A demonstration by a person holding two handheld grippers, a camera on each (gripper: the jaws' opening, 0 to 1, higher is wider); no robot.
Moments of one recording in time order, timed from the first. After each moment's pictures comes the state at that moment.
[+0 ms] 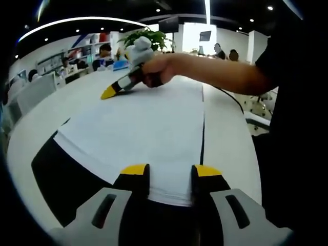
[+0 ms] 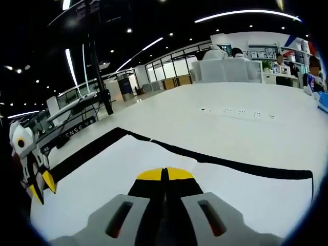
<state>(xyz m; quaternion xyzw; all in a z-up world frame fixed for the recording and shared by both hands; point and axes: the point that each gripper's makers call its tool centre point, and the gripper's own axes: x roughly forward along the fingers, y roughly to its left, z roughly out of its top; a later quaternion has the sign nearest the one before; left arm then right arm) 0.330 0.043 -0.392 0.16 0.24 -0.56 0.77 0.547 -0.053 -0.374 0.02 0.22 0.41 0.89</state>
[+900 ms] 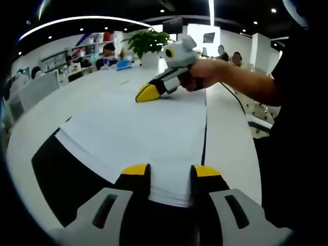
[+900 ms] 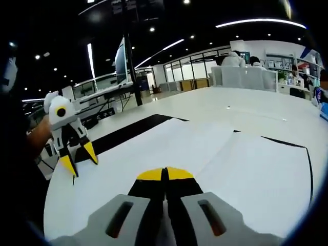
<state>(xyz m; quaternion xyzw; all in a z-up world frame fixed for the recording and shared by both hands) 0.332 0.044 -0.390 0.15 0.25 -0.55 0.78 0.436 -0.054 -0.372 0.00 0.18 0.47 0.87</state>
